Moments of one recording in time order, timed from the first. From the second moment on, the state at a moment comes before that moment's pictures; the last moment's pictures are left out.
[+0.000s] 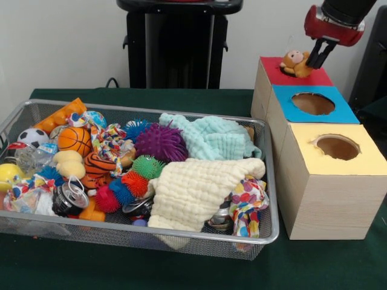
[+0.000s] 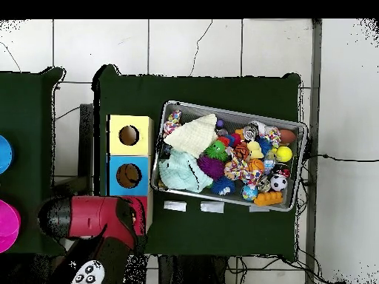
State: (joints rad) arm 0.51 -0.59 -0.40 1.71 0.27 0.77 1.84
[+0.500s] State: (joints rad) arm 0.48 -0.55 -0.39 1.71 0.31 0.77 1.84
